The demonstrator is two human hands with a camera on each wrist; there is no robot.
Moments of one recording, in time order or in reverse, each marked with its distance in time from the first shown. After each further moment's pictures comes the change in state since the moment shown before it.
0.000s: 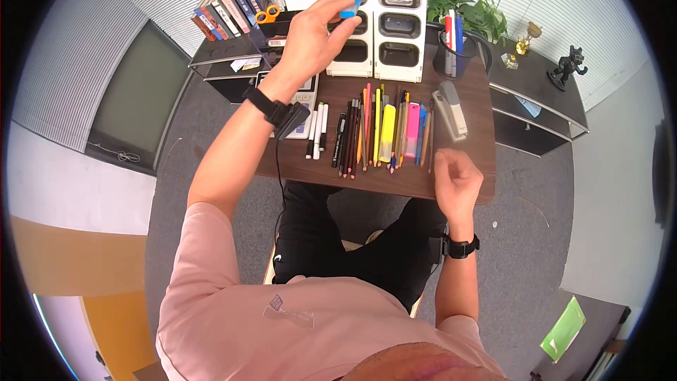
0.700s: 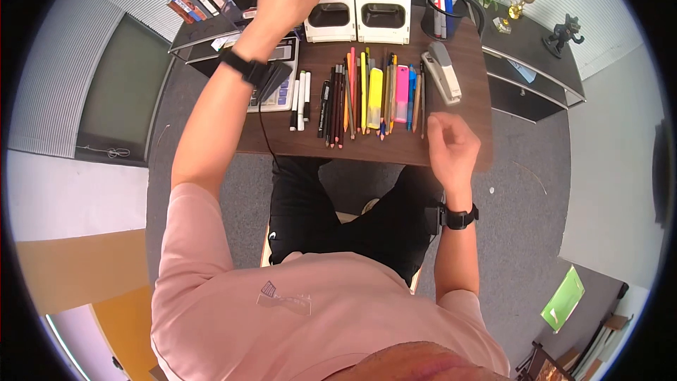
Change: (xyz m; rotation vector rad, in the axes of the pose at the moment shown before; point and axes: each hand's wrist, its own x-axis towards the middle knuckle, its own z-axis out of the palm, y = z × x) left_hand 0.025 0.017 -0.009 0.210 -0.138 -0.187; right_hand 0.001 0.000 0.000 -0.039 0.005 -0.002
